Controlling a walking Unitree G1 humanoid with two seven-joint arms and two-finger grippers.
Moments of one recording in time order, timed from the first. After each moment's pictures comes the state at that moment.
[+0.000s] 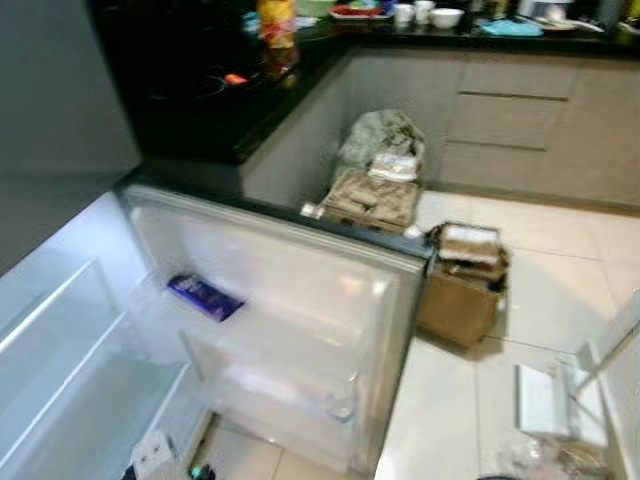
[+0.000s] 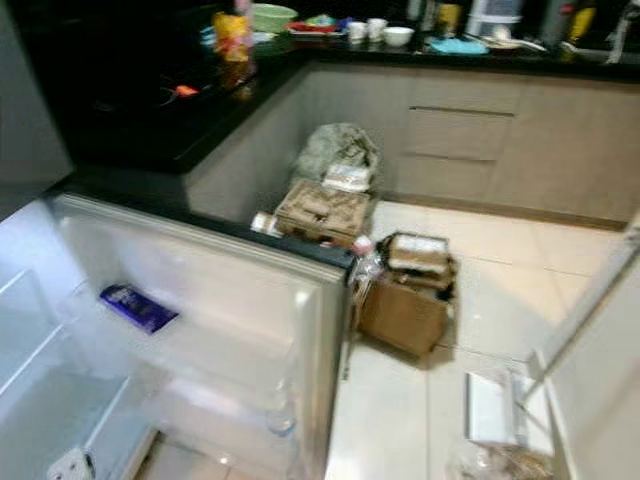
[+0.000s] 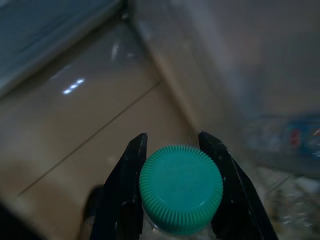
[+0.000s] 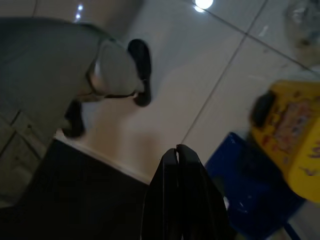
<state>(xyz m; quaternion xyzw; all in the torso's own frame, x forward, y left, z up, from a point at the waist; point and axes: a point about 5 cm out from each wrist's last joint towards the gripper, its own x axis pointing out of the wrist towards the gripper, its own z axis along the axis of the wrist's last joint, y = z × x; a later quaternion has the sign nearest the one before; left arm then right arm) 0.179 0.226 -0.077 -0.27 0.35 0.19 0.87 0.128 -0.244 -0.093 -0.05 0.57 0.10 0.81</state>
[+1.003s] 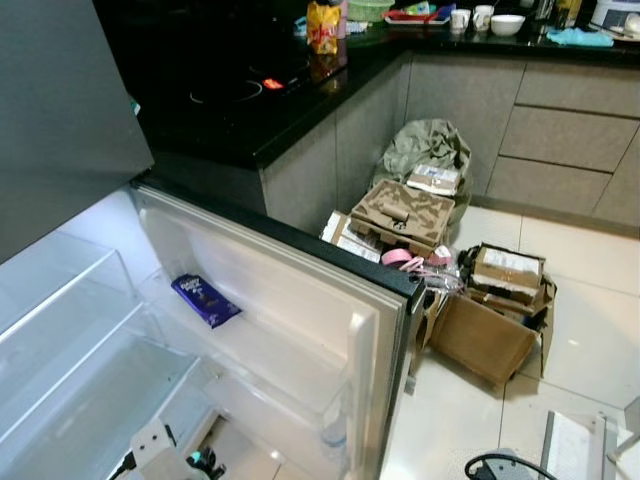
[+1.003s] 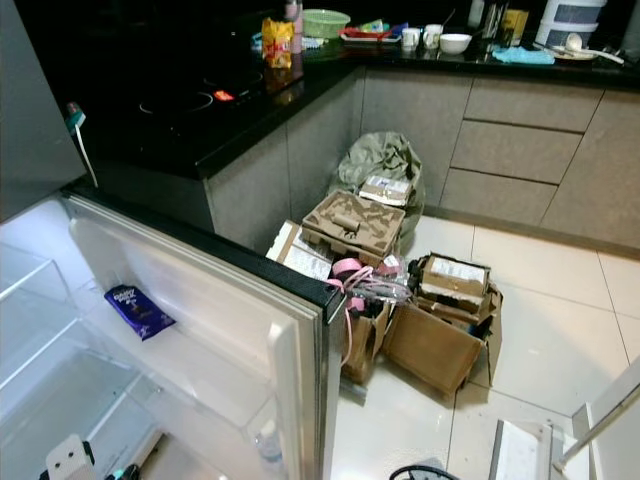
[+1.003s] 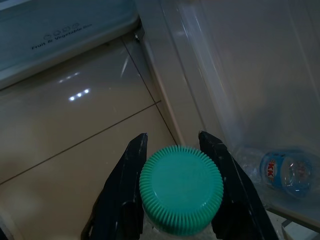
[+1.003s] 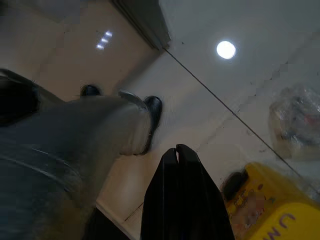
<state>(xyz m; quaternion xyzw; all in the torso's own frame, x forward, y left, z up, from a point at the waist) 0.181 0.230 -0.074 -0.27 0.33 0.20 0.88 0.161 -0.230 -0.080 -0.04 0.51 0.17 0.84</state>
